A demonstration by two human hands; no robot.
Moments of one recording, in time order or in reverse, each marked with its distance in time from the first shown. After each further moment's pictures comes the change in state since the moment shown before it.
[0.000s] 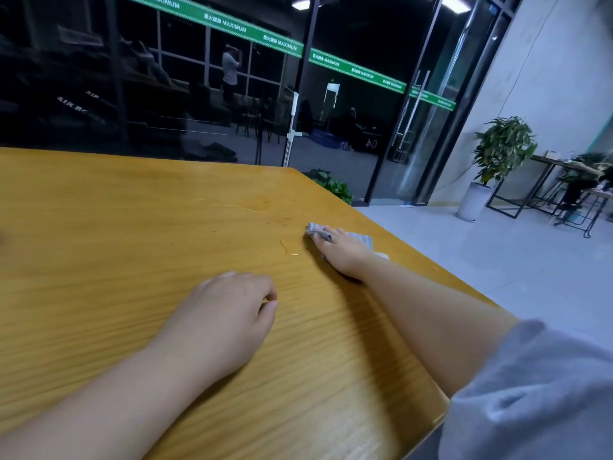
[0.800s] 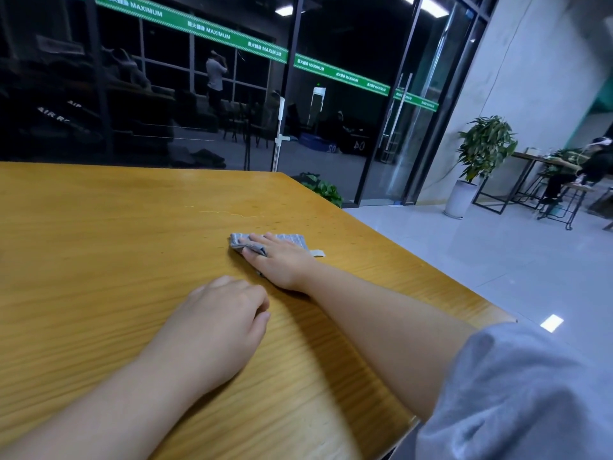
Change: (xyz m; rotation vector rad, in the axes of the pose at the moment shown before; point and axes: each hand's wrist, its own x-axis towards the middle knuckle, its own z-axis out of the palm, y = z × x) left_hand -0.003 -0.001 0.003 0.061 -0.018 0.045; right_hand -0.019 -0.071 0.020 0.007 -0.065 -0.304
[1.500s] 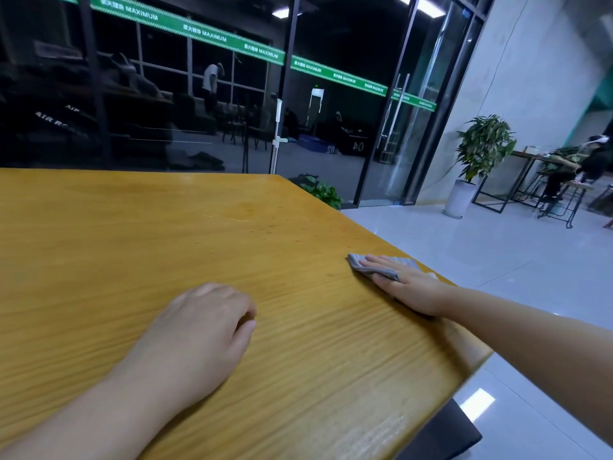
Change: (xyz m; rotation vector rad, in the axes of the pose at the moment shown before) left_hand -0.005 -0.005 -0.005 0.015 -0.021 0.037; right_hand -0.104 0.163 -0.038 -0.014 -0.038 0.229
